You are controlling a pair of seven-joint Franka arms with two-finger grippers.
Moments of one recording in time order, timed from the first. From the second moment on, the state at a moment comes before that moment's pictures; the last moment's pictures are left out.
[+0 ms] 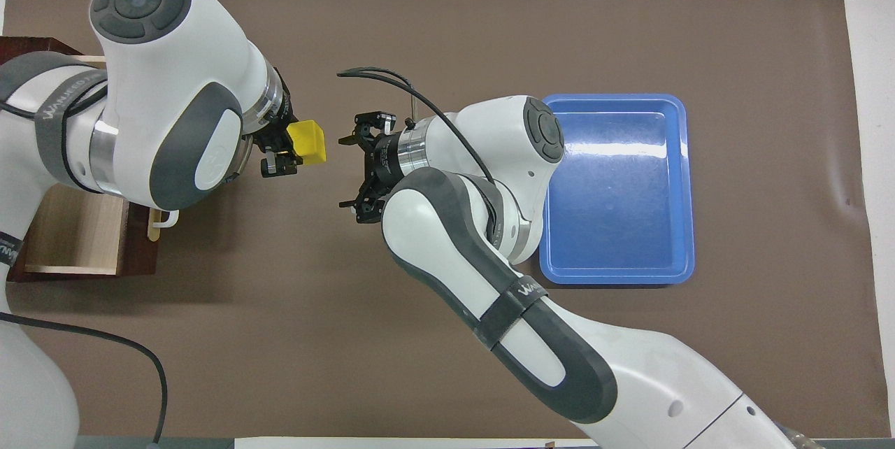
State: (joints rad) left arm -0.41 0.28 0.02 -1.55 -0.02 1.79 -2.01; right arm 0.58 0.51 0.06 -1.54 0.92 2.36 1.57
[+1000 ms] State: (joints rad) left arm -0.42 0.27 0.01 -1.57 -0.02 1.79 -2.01; right arm 0.58 0.57 0.06 -1.45 0.90 2.32 1.58
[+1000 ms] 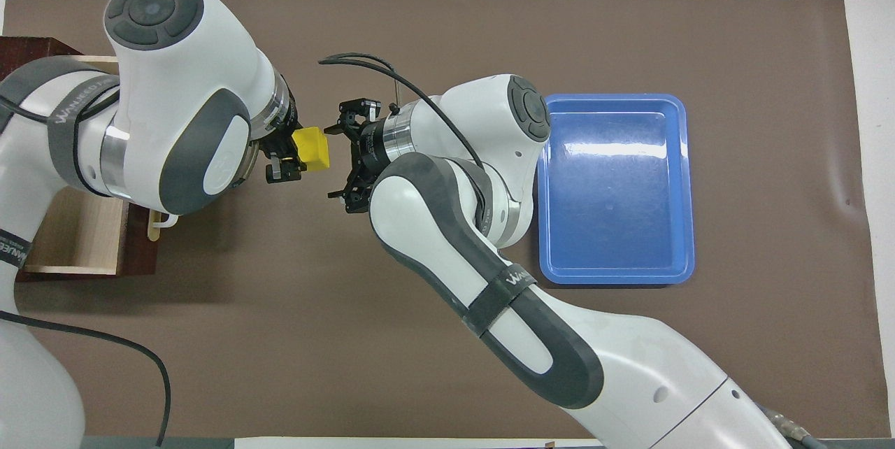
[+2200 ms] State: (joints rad) left arm -0.43 0.22 0.01 -1.63 0.00 1.77 -2.02; right arm 0.59 0.57 0.06 -1.44 0.90 2.38 1.58
